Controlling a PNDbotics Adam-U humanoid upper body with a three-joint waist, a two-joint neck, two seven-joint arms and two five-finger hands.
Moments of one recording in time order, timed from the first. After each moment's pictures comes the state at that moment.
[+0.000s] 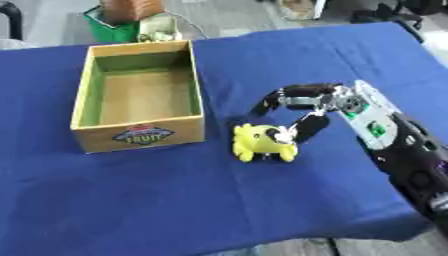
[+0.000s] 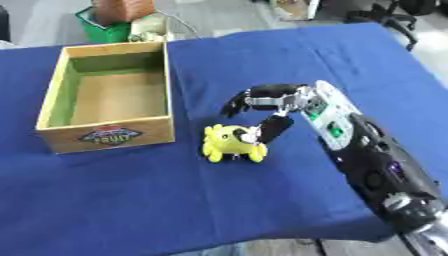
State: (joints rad) left arm -0.12 0.26 0.17 -1.73 0.19 -0.09 0.17; right arm -0.69 -0.46 0.30 -1.26 0.58 -0.39 0.76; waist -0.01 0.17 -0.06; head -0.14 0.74
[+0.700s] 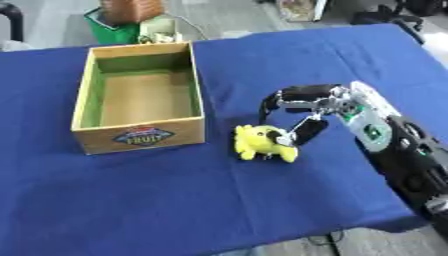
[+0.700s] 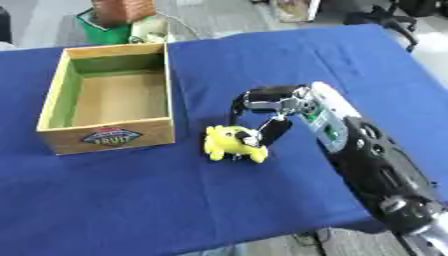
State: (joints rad) left arm -0.12 0.26 0.17 -1.73 0.19 -0.09 0.17; right arm -0.69 -0.45 0.30 -1.26 0.72 -0.42 0.73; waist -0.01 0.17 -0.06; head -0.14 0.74
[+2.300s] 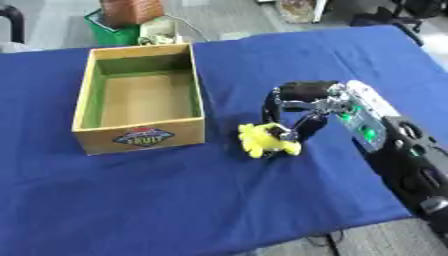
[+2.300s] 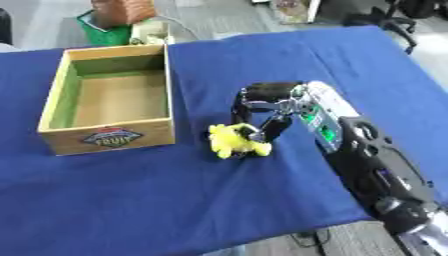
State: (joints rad) left arm -0.12 0.26 0.17 -1.73 0.19 -0.09 0.17; right arm -0.70 -0.44 0.28 -1.25 0.82 -0.52 0.63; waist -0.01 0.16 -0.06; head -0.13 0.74
